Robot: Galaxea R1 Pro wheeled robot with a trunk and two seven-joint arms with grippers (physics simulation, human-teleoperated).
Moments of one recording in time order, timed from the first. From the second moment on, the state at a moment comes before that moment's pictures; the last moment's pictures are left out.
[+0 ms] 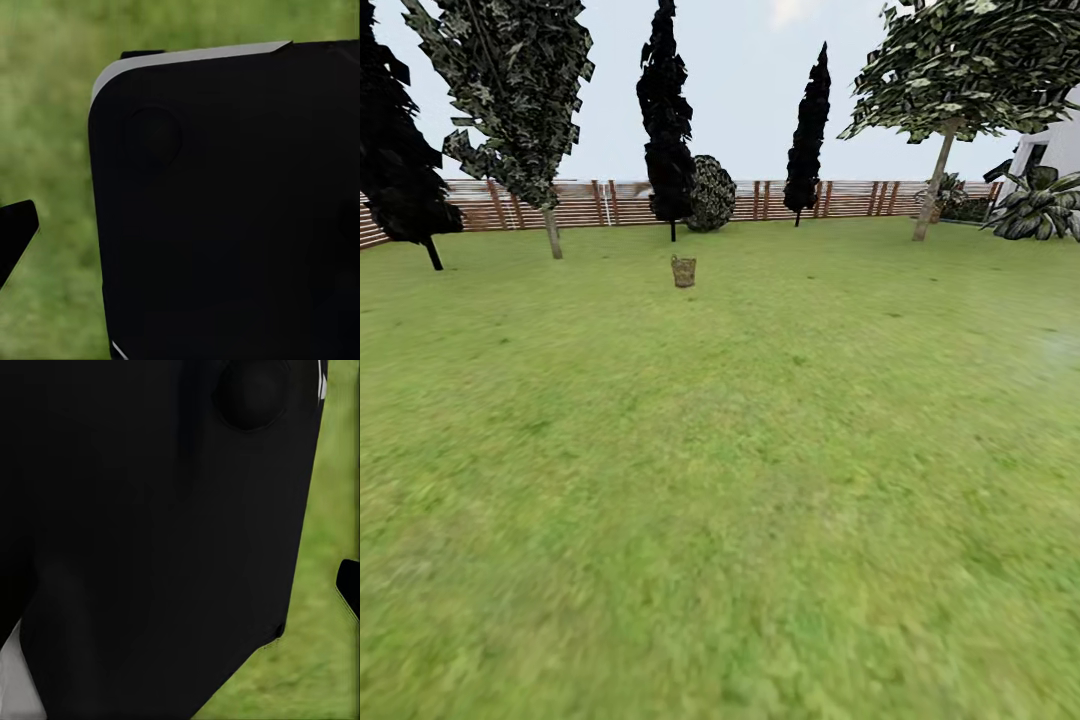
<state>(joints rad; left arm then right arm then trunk) -0.03 0.00 -0.02 -0.02 -0.02 -0.23 -0.03 -0.02 0.04 0.00 -0.02 0.01 -0.05 0.00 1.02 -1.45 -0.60</state>
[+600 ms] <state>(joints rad) -0.03 0.00 -0.02 -0.02 -0.02 -0.23 -0.03 -0.02 0.04 0.00 -0.02 0.01 -0.05 0.00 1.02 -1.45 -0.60</state>
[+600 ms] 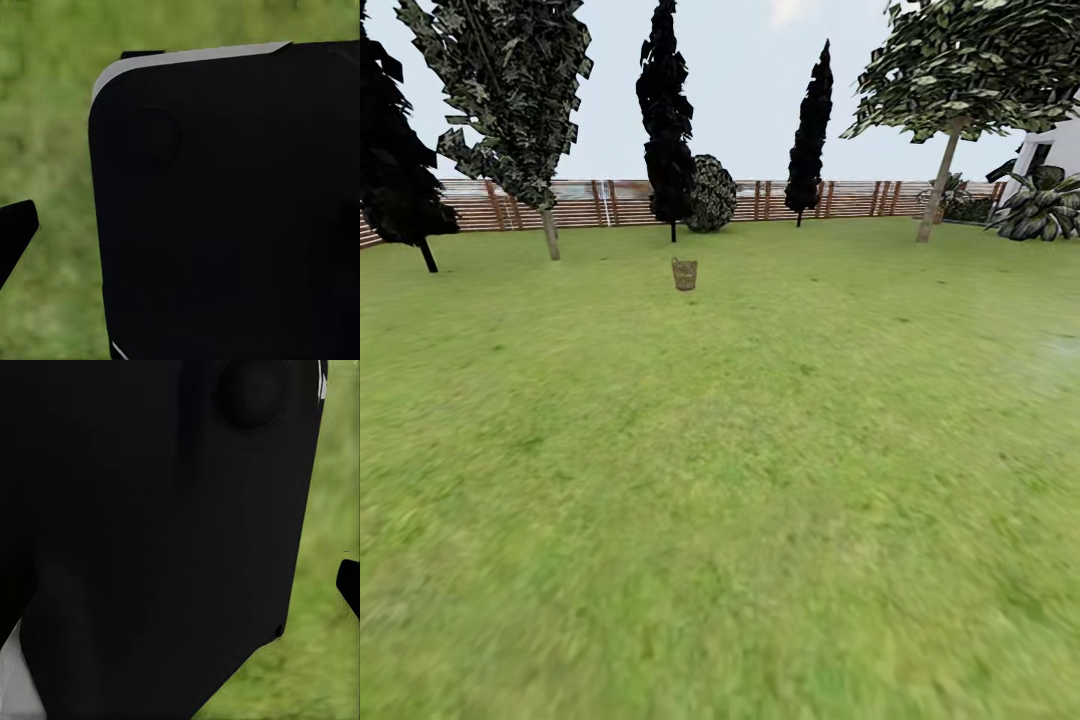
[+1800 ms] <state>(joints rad) -0.03 0.00 -0.02 -0.02 -0.02 -0.23 -0.03 -0.02 0.04 0.00 -0.02 0.01 -0.05 0.00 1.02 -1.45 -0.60</state>
